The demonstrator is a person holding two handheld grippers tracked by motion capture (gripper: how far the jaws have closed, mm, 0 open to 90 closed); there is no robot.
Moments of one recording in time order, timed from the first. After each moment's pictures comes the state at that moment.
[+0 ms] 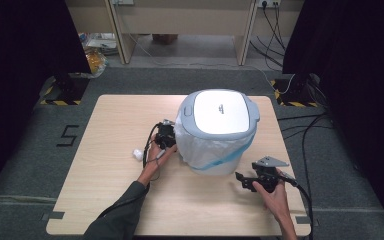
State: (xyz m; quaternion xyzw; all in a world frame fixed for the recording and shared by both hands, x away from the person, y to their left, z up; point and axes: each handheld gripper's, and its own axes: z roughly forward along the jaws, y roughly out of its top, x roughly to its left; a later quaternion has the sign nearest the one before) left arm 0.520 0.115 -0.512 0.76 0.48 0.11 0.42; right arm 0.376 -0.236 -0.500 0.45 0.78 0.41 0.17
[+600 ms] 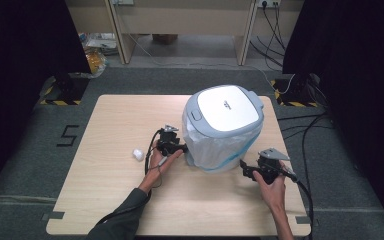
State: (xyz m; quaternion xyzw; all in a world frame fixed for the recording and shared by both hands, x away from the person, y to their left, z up) left arm 0.498 0.106 -0.516 0.76 0.48 0.12 0.42; right arm 0.402 -0.241 -0.489 0.50 0.73 0.39 0.26
